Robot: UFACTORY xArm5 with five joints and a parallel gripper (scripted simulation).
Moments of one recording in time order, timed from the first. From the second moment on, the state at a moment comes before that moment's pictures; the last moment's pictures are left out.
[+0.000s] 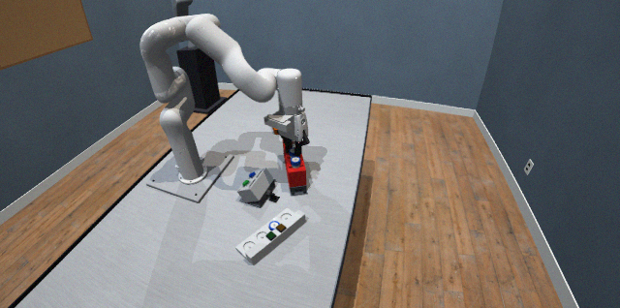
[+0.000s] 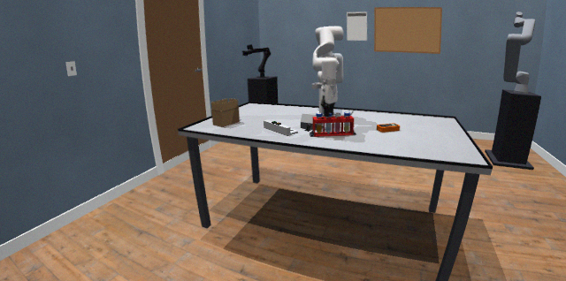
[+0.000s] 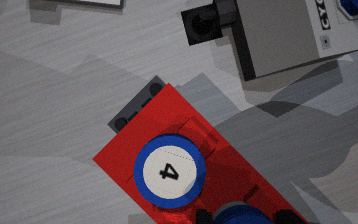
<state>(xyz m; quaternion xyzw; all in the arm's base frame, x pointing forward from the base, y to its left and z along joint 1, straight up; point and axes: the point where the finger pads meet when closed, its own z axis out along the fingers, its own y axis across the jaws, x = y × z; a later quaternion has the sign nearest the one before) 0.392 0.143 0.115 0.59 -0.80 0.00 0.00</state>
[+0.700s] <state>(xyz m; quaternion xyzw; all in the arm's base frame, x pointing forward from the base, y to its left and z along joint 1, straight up) 0.392 0.143 0.115 0.72 -0.69 0.00 0.00</state>
